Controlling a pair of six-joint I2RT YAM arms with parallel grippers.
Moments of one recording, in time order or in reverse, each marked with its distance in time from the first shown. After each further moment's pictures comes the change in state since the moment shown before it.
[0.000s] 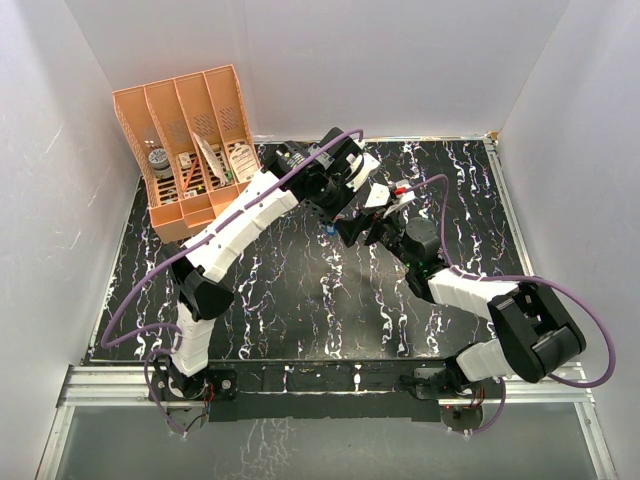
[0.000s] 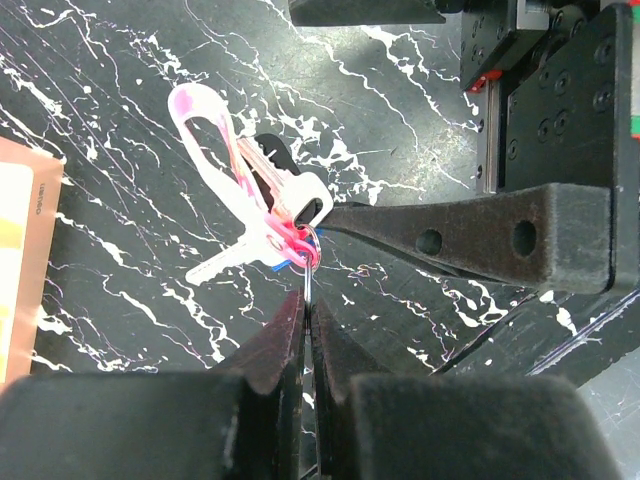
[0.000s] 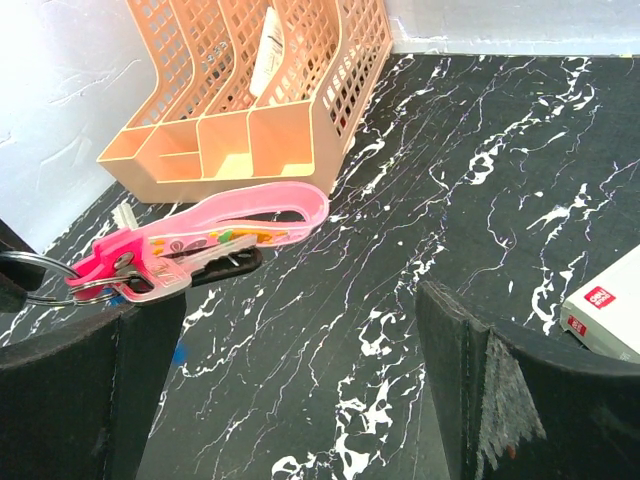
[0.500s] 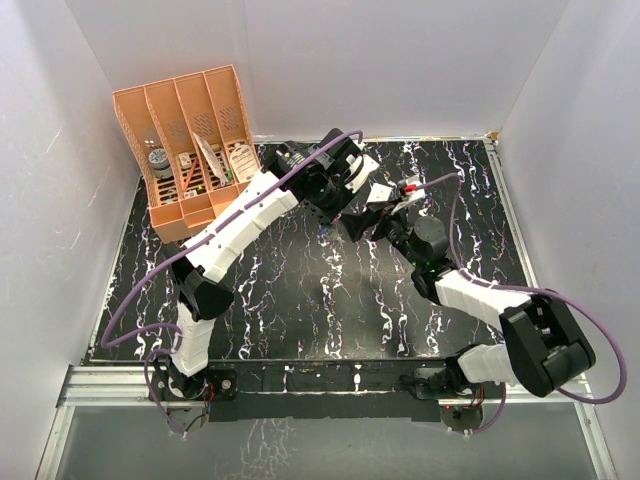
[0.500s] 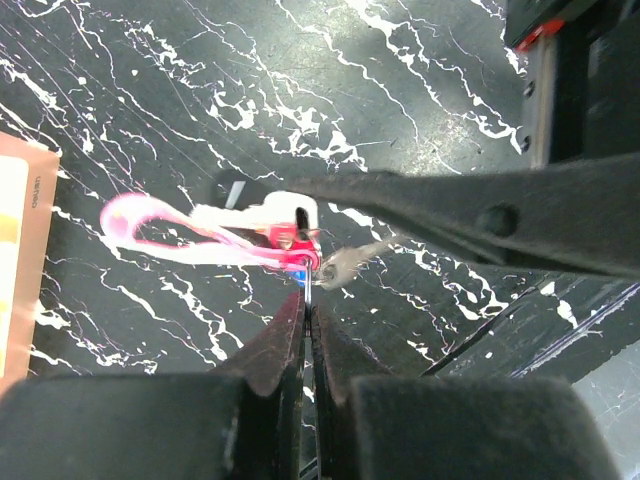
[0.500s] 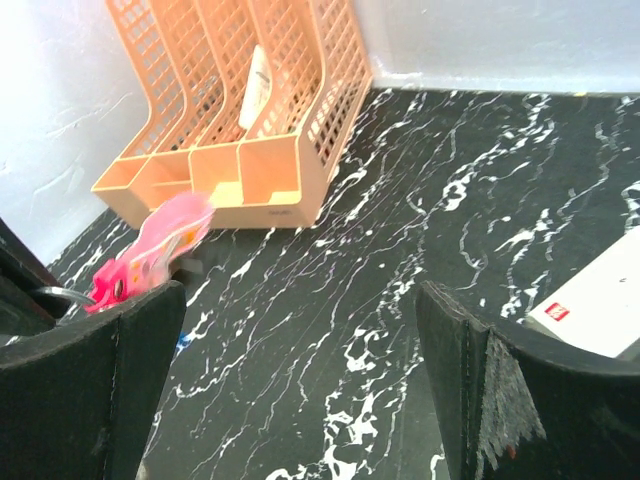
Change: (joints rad) left arm 0.000 0.000 0.000 -0.020 0.001 0.001; right arm -0.018 -0.064 0.000 -0.030 0.019 -0.008
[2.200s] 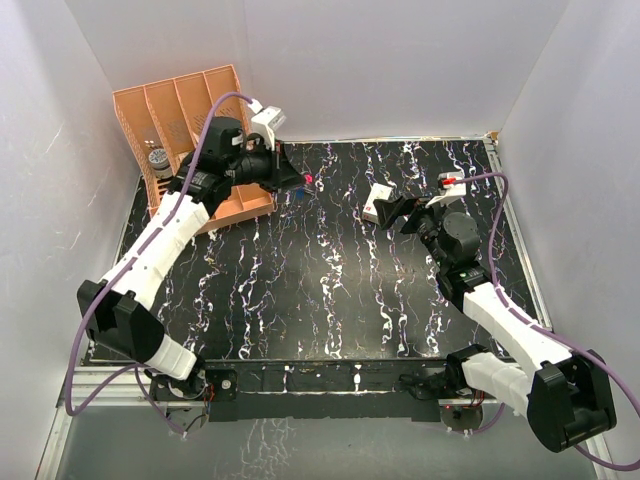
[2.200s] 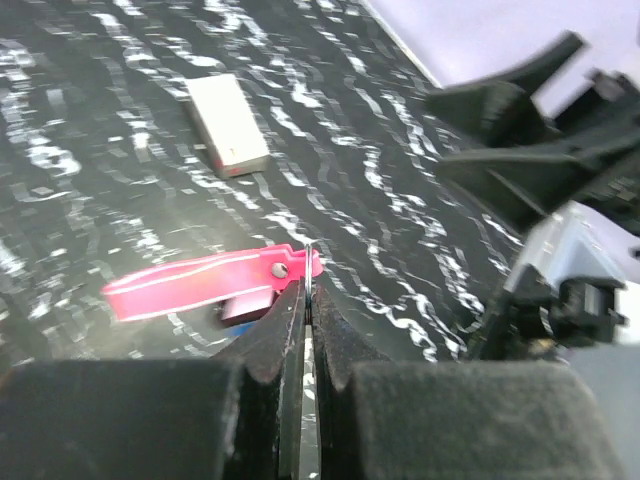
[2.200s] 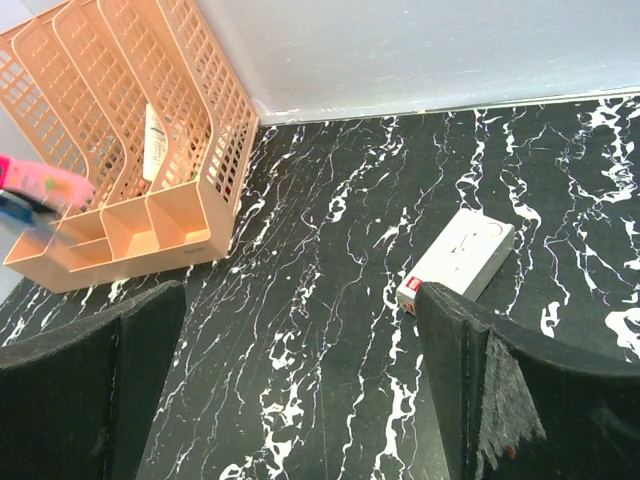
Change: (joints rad) left arm 0.459 -0.499 -0.786 0.915 0.563 -0.203; right arm -0.134 -0.312 0.035 -0.384 0.139 -0.011
